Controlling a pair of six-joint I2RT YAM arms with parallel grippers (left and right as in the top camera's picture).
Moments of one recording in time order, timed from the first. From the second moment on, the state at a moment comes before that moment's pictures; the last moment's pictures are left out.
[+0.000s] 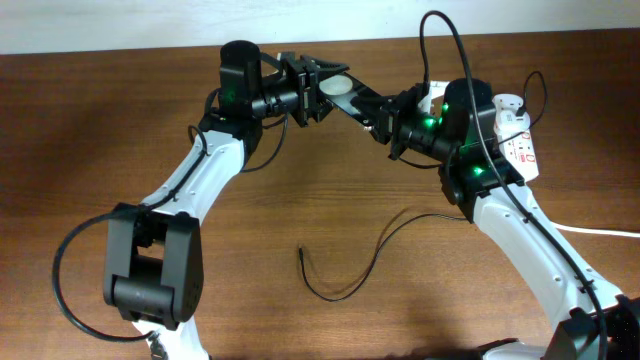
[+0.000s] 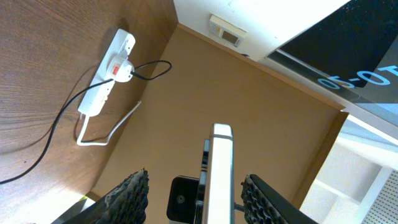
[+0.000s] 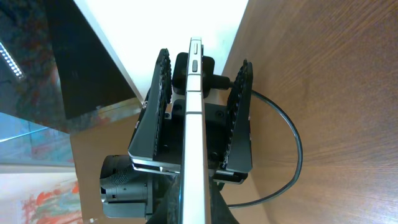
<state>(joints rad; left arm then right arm) -0.28 1.97 1.45 0.25 0.93 -1.76 0.24 1.49 1.06 0.13 -0.64 1.60</state>
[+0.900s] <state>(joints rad) -0.29 1.97 1.45 0.25 0.92 -1.71 0.24 1.49 1.06 0.10 -0.62 1.64</state>
